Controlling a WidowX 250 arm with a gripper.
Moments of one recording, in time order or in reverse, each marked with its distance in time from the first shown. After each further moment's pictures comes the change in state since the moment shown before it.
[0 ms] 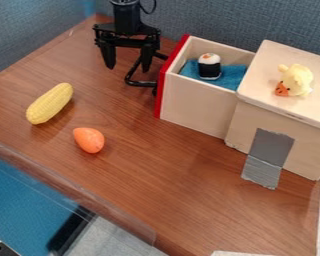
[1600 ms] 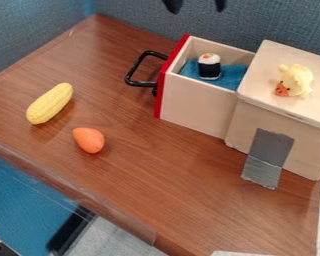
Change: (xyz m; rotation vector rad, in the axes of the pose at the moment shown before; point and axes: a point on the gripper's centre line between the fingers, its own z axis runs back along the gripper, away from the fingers) arm -0.058 -0.088 0.141 -0.333 -0.282 -0.208
